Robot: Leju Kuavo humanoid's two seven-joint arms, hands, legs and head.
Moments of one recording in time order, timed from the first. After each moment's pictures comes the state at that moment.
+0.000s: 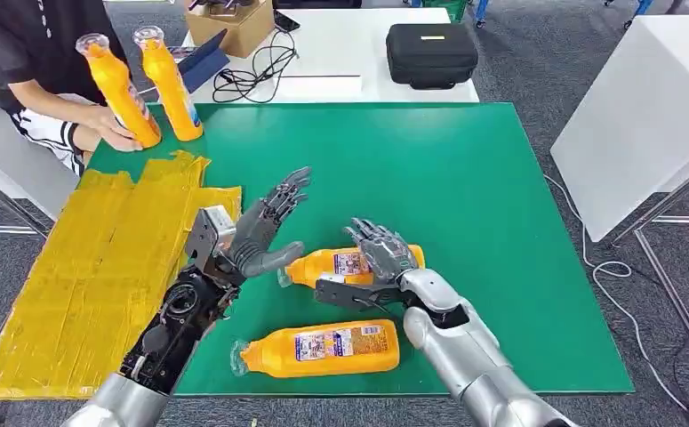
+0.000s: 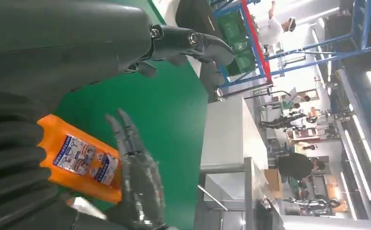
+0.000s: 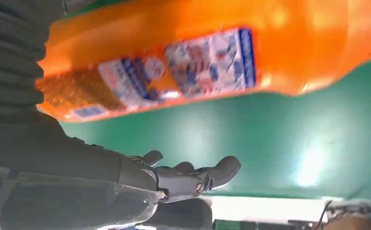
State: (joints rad) left arm -0.39 -0.06 -0.34 -1.25 -0.03 -0.37 -0.38; right arm -0.53 0.14 0.57 -0.84 1.05 -0.02 -0.02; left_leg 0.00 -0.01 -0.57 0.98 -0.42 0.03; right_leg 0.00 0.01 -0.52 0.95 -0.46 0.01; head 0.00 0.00
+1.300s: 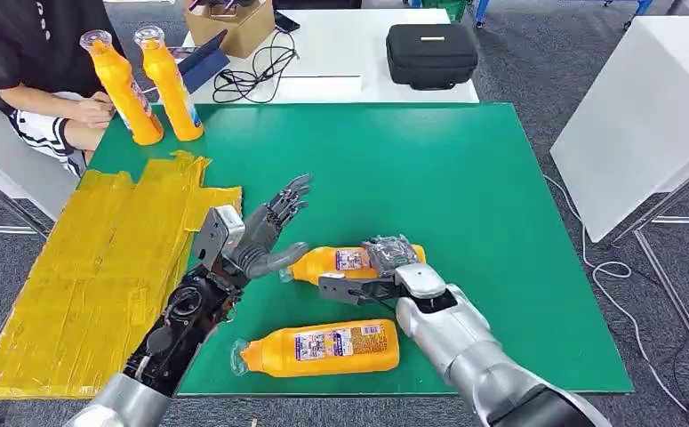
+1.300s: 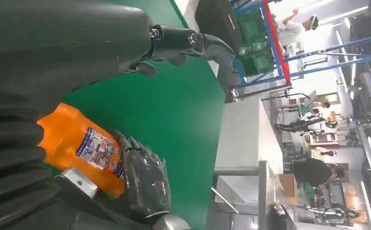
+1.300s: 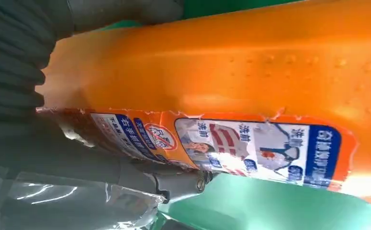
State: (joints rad) left arm -0.39 -0.07 -0.34 -1.20 -0.02 -0.35 -0.35; right arm -0.68 0.21 0.58 -0.54 1.17 0.07 0.15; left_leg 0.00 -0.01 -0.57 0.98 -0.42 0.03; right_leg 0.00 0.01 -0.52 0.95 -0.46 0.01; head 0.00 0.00
